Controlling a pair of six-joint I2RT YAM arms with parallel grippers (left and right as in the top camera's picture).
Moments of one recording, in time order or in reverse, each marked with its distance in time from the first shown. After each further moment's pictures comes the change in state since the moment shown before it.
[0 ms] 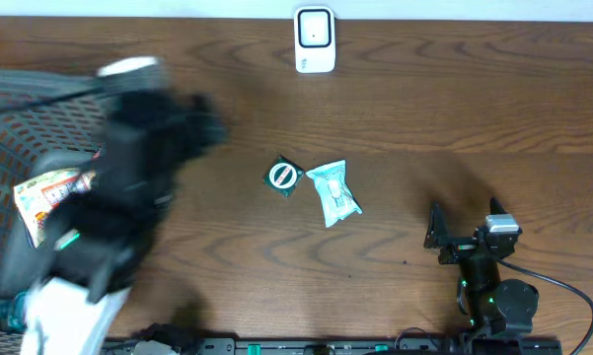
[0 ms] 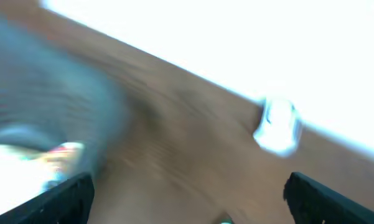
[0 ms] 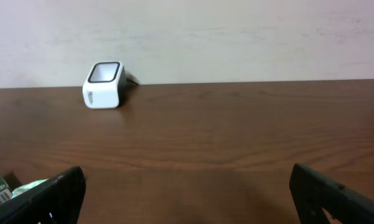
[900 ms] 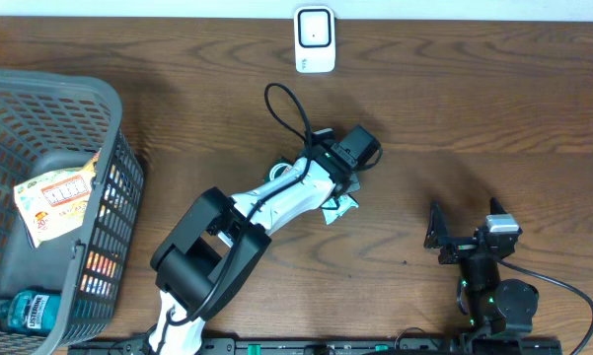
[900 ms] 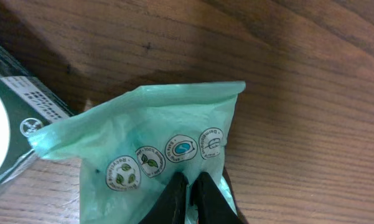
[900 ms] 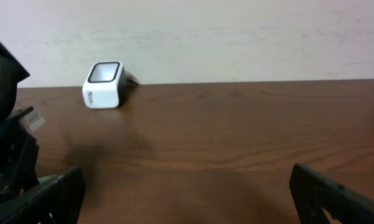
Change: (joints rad) left arm -0.490 0.961 -0.053 0.315 0.231 -0.466; right arm 0.000 0.000 0.000 0.000 0.000 0.000
